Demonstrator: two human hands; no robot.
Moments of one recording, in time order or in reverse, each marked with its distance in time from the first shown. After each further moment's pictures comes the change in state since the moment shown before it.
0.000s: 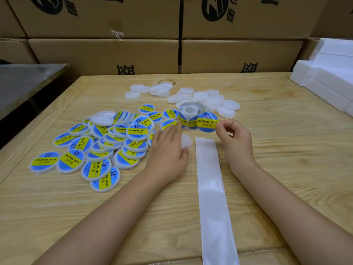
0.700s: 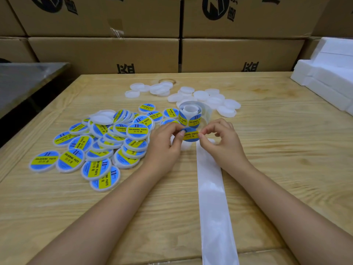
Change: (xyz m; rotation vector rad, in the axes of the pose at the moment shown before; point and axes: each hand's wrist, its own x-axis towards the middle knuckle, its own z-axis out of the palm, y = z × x) left_hand 0.010 0.000 -0.011 -0.499 0.244 -0.021; right_hand -0.007 -0.001 0.007 -0.346 -0.242 -0.261
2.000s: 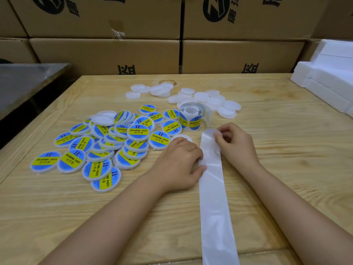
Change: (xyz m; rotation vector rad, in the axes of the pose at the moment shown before) left_hand -0.016 0.018 0.001 0.486 -0.506 0.329; right_hand 0.007 0.028 -0.018 -0.119 0.078 0.183
